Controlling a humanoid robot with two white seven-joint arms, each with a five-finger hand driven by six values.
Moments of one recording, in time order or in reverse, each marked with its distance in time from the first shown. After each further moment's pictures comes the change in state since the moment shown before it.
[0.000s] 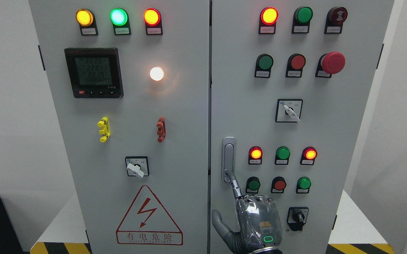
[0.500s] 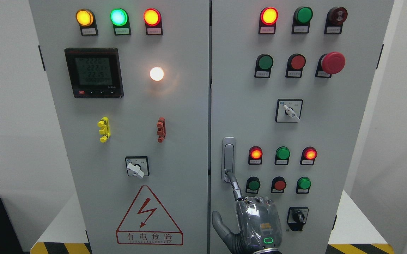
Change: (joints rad) left arm 0.000 0.000 0.000 0.000 0.000 0.000 0.000; right arm 0.005 0.001 0.000 0.003 0.000 0.000 0.002
